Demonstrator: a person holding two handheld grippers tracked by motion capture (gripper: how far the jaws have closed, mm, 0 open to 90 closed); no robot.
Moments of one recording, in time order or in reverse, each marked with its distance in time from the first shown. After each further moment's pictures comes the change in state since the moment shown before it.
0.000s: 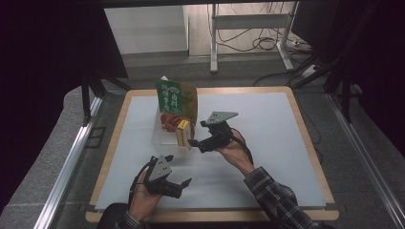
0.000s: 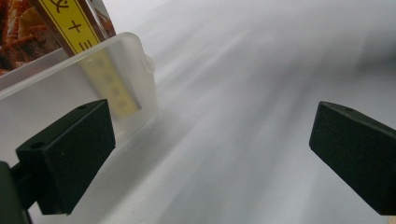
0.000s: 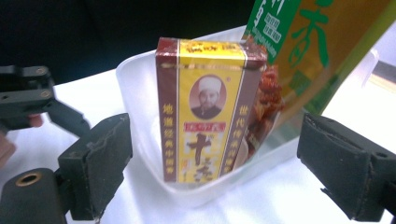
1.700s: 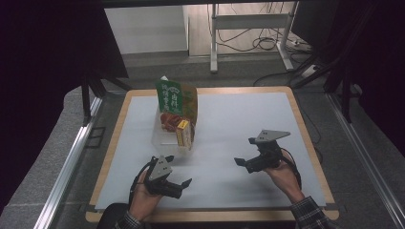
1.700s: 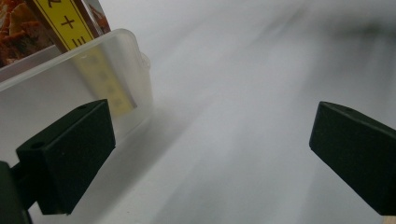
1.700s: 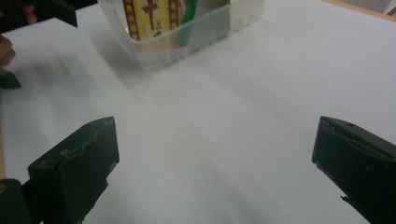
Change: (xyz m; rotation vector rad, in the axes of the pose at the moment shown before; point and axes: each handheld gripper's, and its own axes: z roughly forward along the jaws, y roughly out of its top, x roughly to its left) left arm 0.000 -0.001 0.001 0.000 -0.018 -0.007; right arm -0.011 -0.077 -0.126 0.115 -0.131 0.097
